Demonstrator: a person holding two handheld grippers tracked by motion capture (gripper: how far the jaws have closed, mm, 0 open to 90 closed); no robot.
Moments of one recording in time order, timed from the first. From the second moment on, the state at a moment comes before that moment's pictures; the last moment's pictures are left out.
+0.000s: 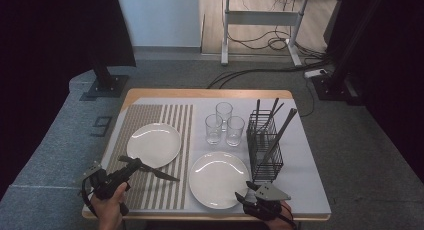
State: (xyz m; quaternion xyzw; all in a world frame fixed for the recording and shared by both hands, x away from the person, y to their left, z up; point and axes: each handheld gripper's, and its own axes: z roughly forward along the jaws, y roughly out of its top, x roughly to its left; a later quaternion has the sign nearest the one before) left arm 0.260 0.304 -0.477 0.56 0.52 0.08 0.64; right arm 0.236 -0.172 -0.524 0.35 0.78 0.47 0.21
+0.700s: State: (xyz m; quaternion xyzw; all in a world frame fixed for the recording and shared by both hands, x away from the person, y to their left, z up) left arm 0.259 0.316 -0.490 0.55 0.50 0.08 0.66; right arm 0.237 -0.169 -0.526 0.34 0.79 0.47 0.21
